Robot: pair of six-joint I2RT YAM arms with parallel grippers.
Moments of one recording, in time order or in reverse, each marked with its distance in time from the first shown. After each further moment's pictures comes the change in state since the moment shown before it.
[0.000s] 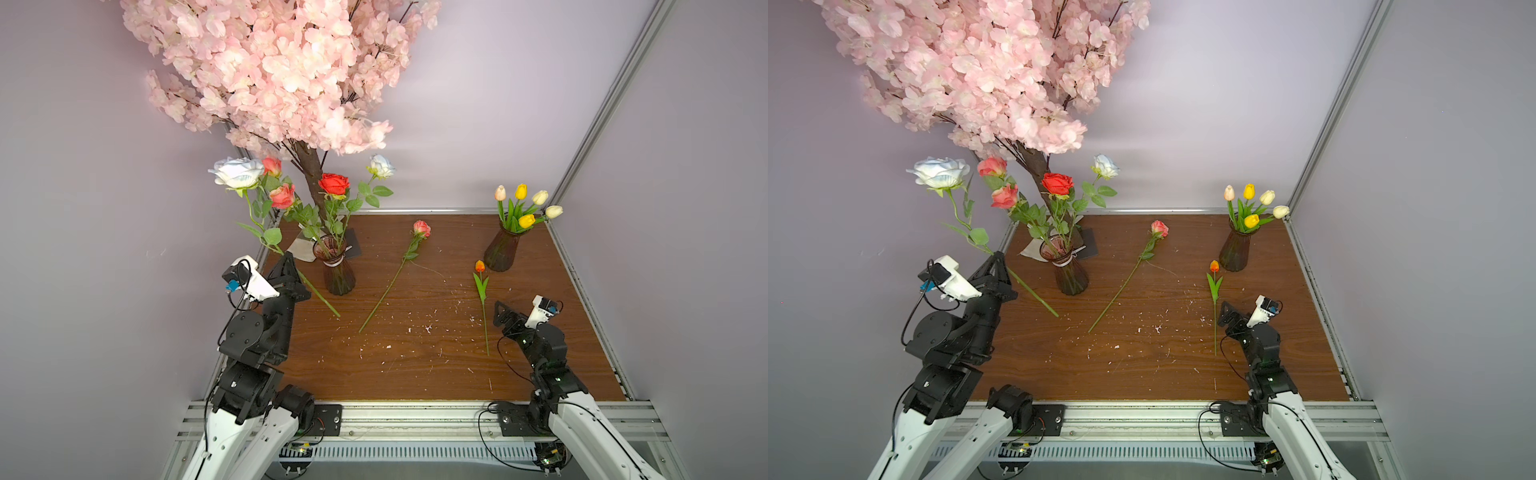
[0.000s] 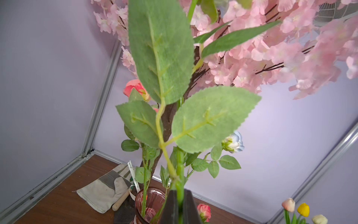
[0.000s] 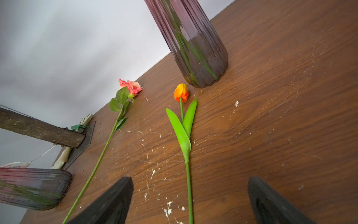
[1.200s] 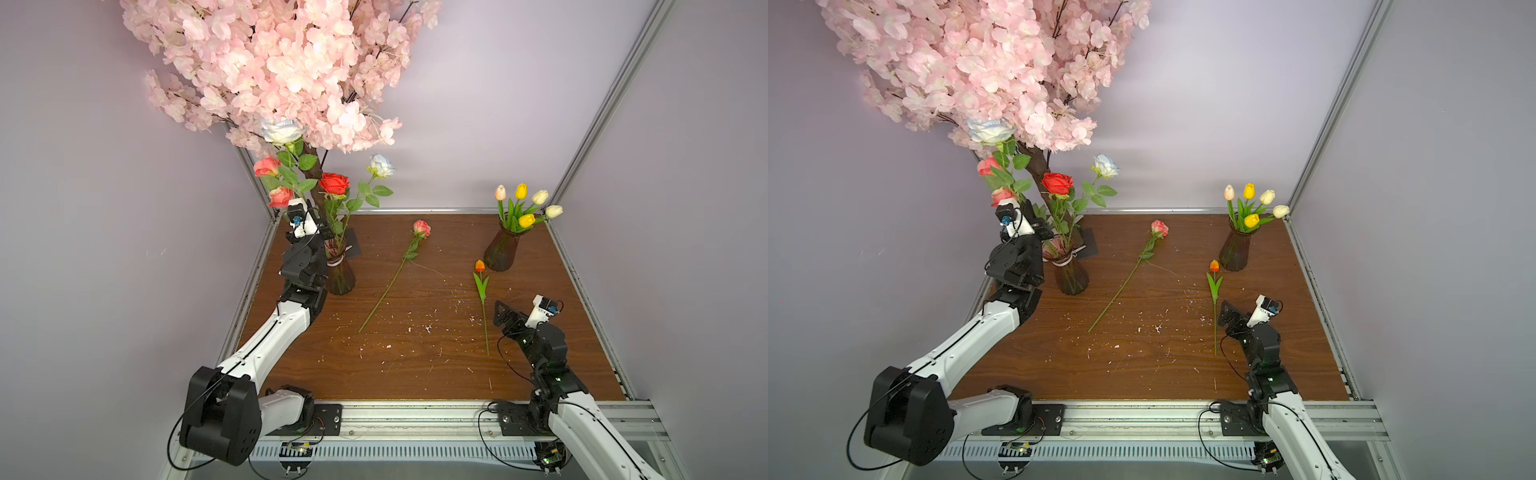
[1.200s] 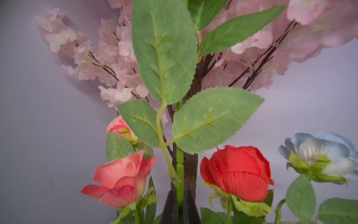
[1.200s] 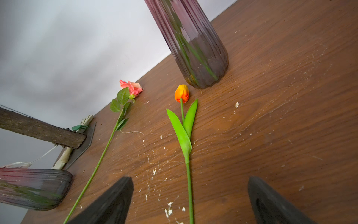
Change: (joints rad) left arm 0.101 0.748 0.039 0.888 -0.025 0.483; right arm 0.000 -0.006 -0.001 0.000 0.001 0.000
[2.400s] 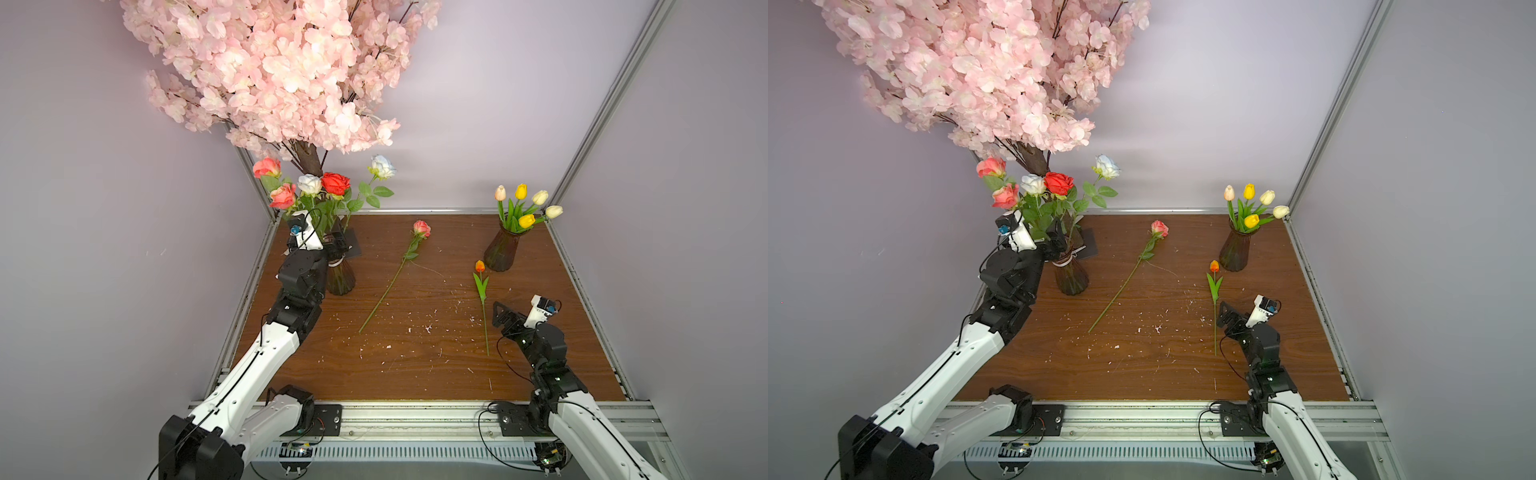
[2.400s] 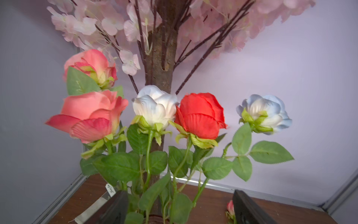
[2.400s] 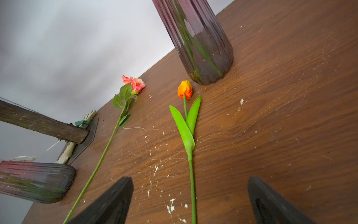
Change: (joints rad) left arm -0.098 -0.232 0.012 -0.518 0.092 -0.269; right arm 0.000 0.020 0.000 0.014 -0.036 -0.018
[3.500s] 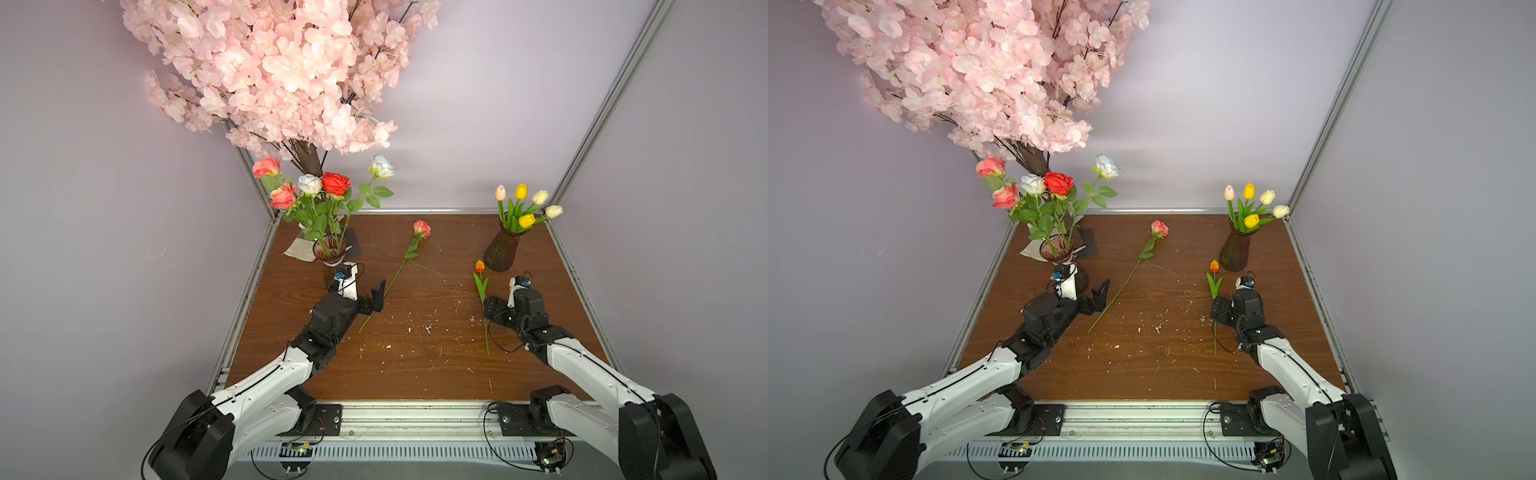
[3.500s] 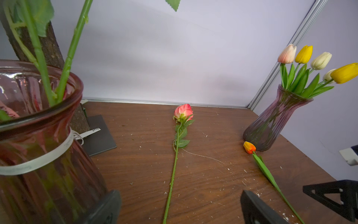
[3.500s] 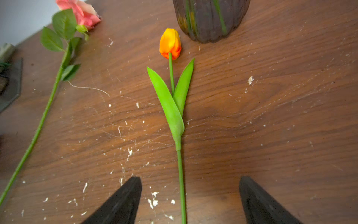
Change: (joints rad) left arm -0.225 -0.006 -0.436 0.190 0.187 -0.085; right arm 0.073 0.521 0.393 -0.299 0.064 -0.150
